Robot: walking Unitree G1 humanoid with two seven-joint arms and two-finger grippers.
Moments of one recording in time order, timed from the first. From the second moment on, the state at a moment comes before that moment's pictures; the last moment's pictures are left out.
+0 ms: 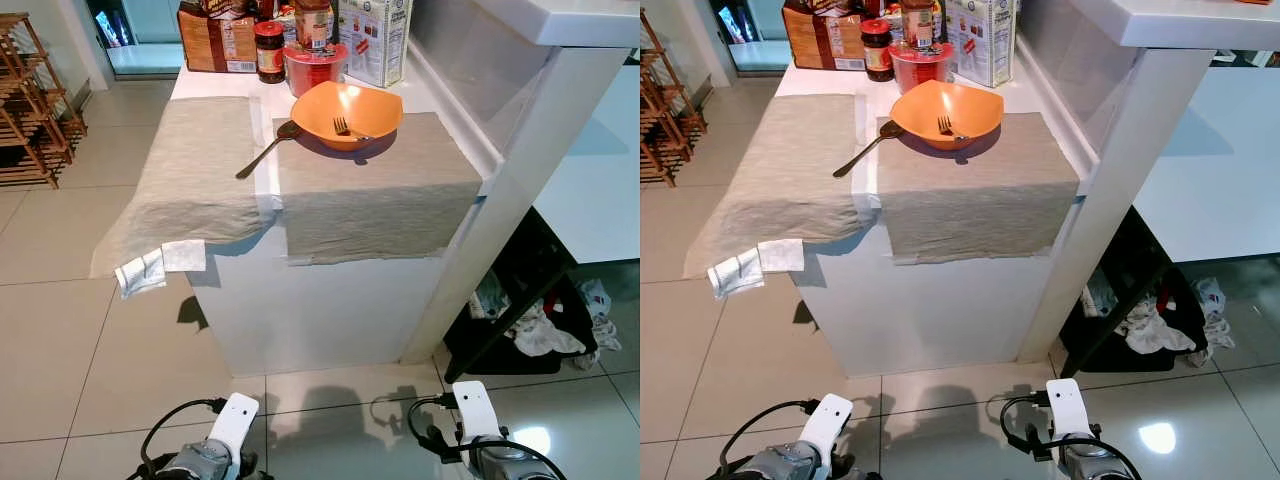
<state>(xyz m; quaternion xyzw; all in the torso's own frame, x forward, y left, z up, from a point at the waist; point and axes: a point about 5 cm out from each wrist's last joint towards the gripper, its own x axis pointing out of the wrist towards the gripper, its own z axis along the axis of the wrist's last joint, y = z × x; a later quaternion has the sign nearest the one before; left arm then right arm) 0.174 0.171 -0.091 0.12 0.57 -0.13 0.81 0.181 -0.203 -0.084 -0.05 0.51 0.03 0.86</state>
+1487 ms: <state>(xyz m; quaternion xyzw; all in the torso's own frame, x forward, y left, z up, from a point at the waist) 0.175 0.170 -0.091 0.13 0.56 -0.13 0.81 0.181 -0.203 -0.084 -0.06 0.51 0.03 0.86</state>
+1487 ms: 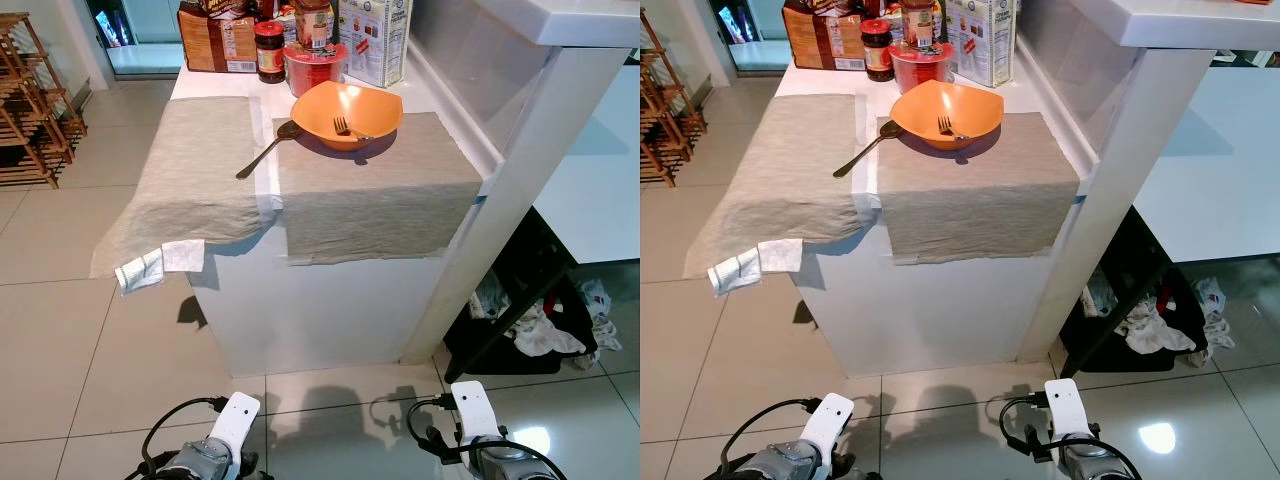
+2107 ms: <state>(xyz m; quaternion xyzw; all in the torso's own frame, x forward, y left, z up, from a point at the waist) 0.175 0.170 -0.091 0.13 0.56 -0.14 0.81 0.181 -0.203 -0.084 -0.06 0.51 0.03 0.86</state>
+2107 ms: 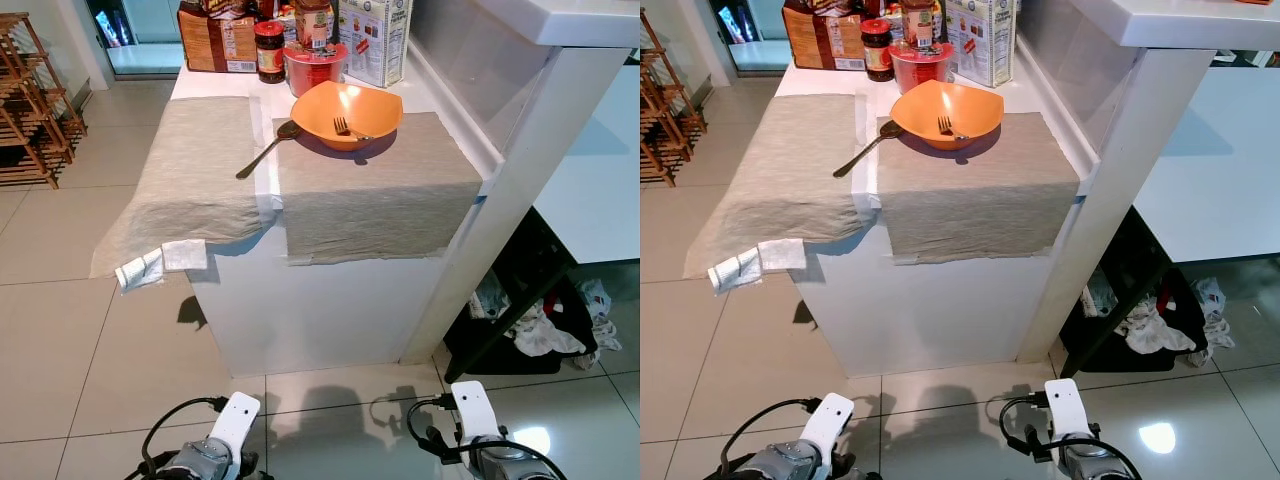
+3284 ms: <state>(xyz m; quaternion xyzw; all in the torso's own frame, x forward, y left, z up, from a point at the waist) 0.175 0.170 -0.091 0.10 0.56 -0.12 0.81 0.181 -0.203 -0.084 -0.04 0.50 0.02 0.86</state>
